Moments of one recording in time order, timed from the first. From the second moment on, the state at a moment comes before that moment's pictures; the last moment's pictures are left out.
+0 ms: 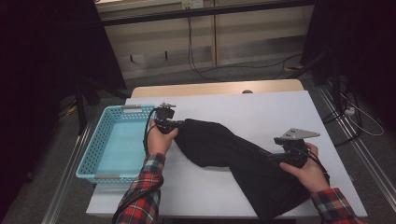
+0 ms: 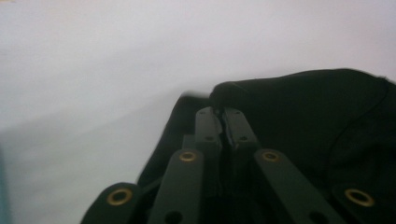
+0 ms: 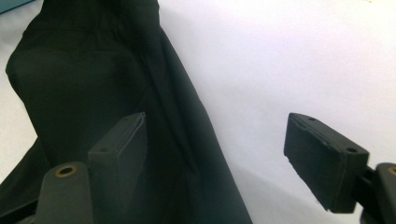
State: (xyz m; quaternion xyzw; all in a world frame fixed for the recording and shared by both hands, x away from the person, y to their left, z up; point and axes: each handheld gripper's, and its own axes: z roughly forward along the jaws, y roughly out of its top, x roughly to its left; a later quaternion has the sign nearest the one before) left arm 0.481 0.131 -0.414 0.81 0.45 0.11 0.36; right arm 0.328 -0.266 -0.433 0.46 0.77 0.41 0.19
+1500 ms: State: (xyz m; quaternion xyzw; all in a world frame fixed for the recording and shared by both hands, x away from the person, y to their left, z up) left arm 0.498 0.120 -0.412 0.81 0.45 0.09 0.36; right arm 0.324 -0.268 -0.436 0.46 0.77 0.41 0.18
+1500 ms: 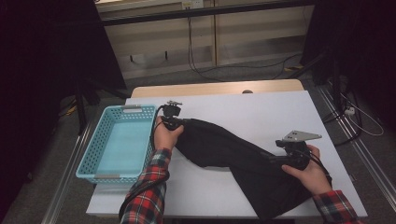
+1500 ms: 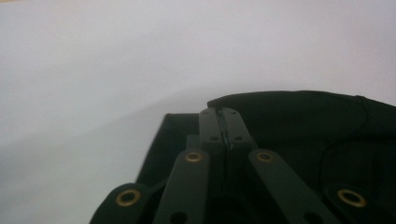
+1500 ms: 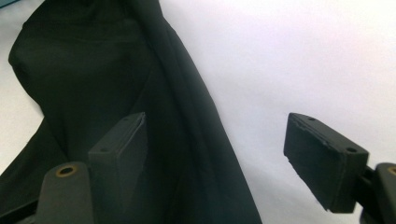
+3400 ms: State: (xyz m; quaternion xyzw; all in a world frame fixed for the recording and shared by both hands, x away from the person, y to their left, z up) left arm 0.416 0.118 -0.418 0.82 0.38 0.15 0.40; right arm 0.275 -0.328 -0.445 0.53 0.75 0.37 0.13
